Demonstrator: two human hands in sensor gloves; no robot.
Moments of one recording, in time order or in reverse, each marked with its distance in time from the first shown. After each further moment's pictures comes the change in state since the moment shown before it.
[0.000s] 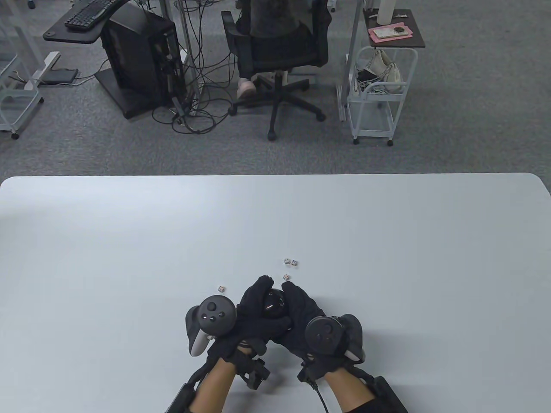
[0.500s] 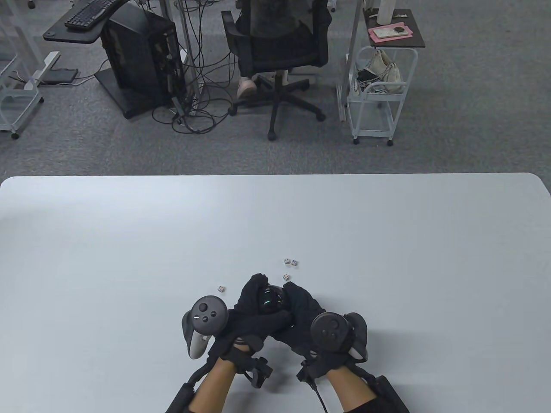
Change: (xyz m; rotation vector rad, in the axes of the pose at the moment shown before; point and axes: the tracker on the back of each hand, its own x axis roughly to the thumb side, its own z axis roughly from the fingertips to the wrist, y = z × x) left_hand -0.009 0.000 0.001 0.013 0.028 0.167; right_hand -0.006 -0.003 0.000 -0.005 0.037 -0.065
